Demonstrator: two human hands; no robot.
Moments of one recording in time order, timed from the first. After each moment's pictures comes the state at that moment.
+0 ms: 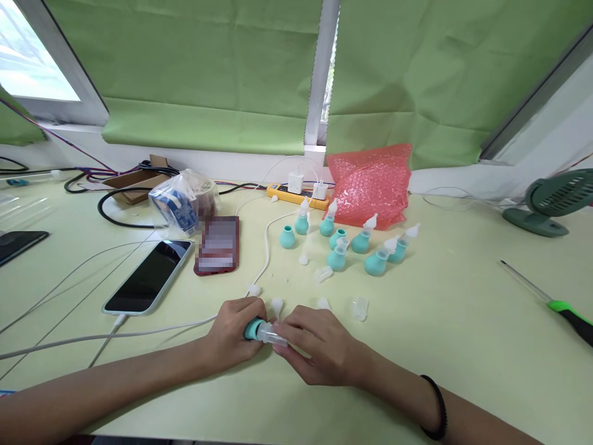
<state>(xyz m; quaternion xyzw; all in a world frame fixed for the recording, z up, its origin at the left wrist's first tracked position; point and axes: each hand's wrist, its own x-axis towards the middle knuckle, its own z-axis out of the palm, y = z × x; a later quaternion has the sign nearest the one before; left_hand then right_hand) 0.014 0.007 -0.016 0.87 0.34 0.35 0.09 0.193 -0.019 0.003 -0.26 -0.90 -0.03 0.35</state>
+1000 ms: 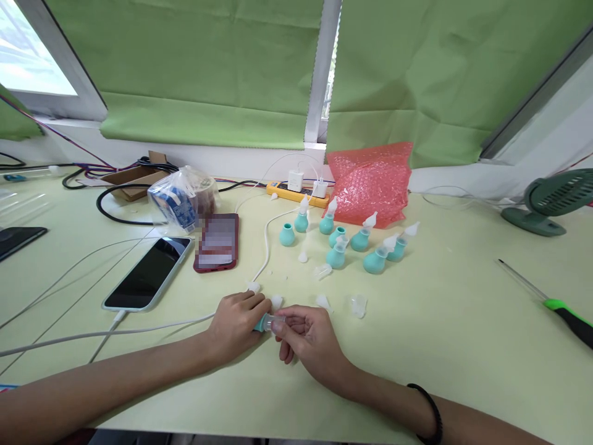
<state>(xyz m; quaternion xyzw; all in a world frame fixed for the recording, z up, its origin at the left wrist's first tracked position) 0.016 0.010 -0.013 0.91 0.38 0.16 -0.05 0.166 -0.028 -0.003 -0.48 -0.53 0.58 0.39</state>
